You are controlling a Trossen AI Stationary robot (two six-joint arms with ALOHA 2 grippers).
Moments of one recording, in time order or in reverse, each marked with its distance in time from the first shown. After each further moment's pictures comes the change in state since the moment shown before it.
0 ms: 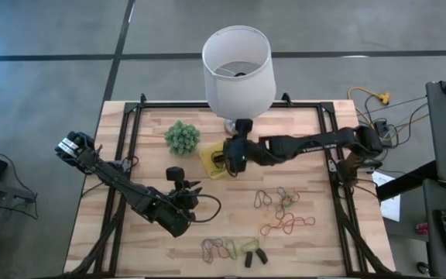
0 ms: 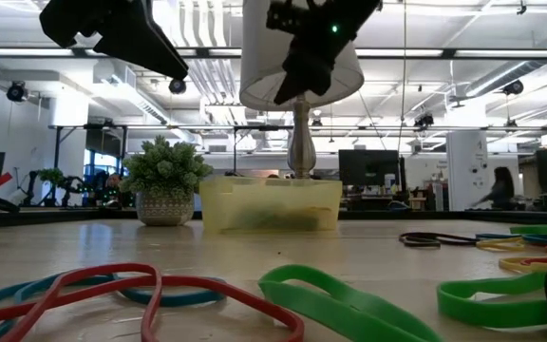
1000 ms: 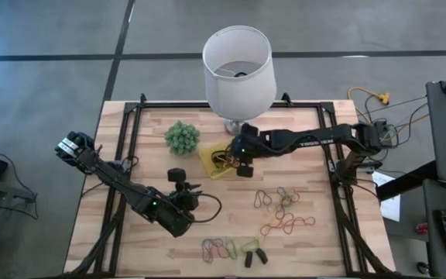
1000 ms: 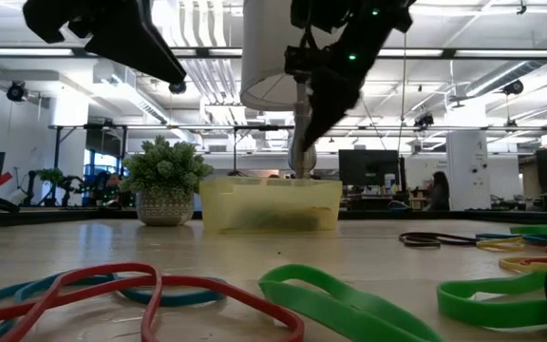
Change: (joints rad) left arm -0.001 0.000 0.000 0.010 0.080 0.001; right arm -0.081 0.001 -0.076 -0.178 -0.384 0.275
